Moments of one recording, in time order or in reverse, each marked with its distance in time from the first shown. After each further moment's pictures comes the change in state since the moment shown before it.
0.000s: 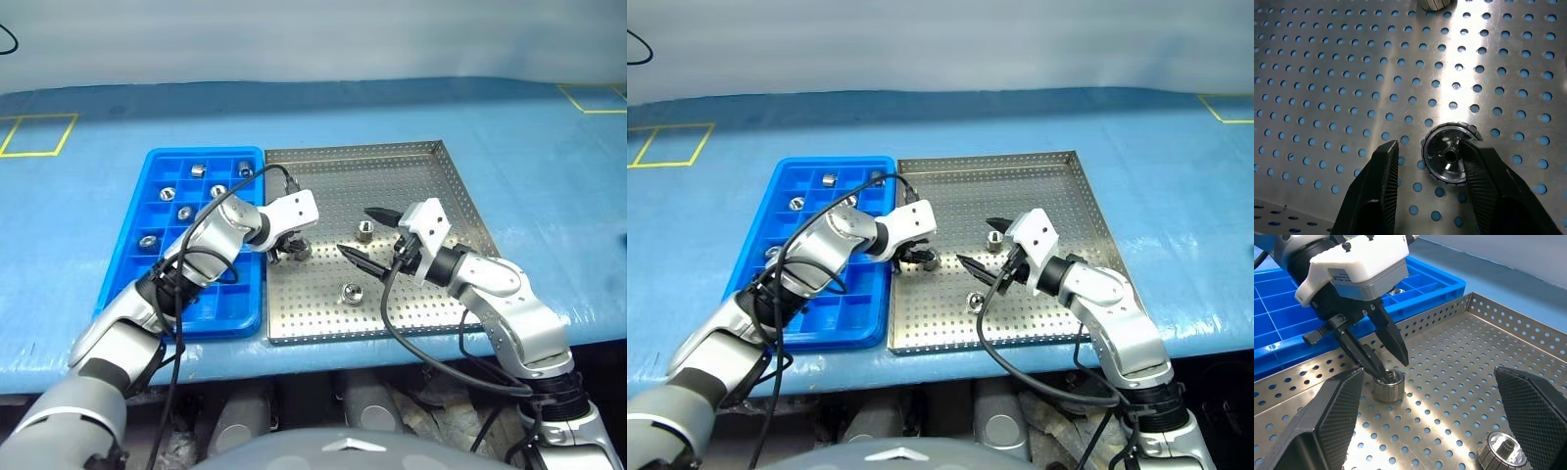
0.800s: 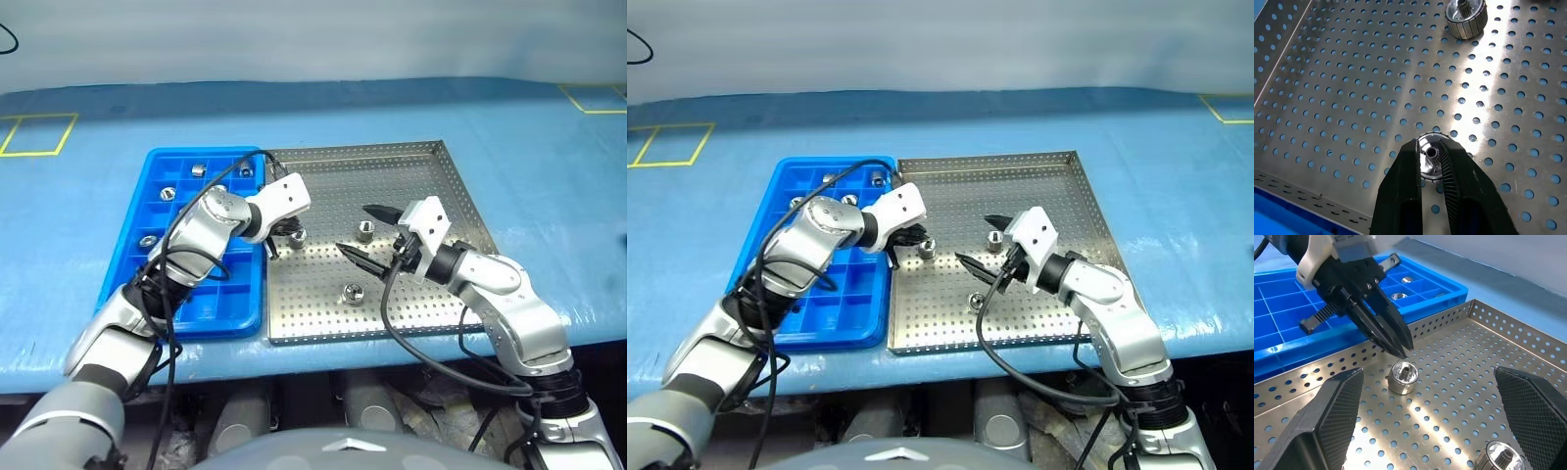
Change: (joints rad) left arm 0.039 0.030 0.129 -0.112 -0.040 0.026 0.044; right arm -0.013 0.001 0.003 0.006 -0.013 -0.022 0.019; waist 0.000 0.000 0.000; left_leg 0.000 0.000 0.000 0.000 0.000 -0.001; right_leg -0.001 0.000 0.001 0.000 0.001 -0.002
